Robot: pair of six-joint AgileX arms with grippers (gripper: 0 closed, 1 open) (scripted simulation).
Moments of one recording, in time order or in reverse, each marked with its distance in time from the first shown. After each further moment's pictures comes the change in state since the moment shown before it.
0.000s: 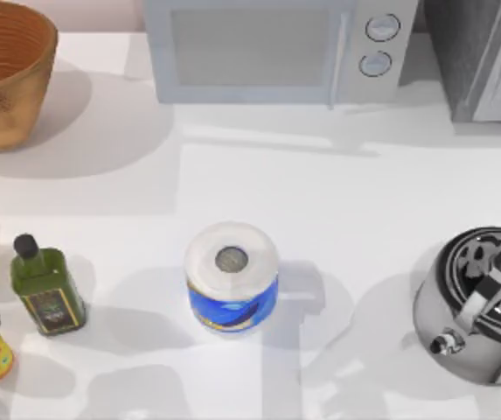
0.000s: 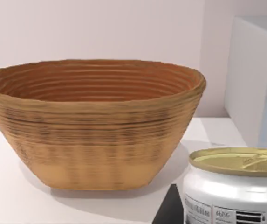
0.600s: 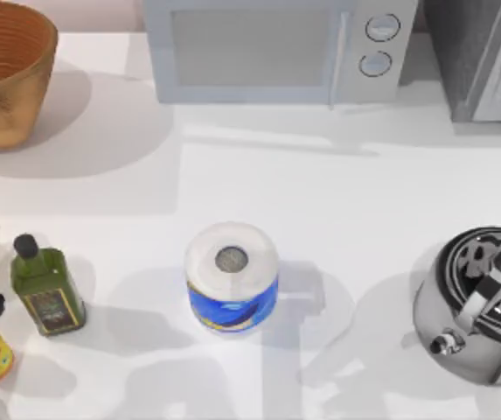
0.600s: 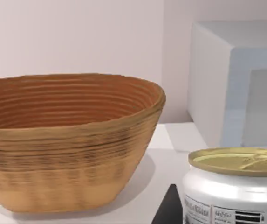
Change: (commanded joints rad) left arm 0.006 0.204 0.091 0.099 0.111 0.013; right arm 0.000 0.000 0.000 0.000 0.000 0.000
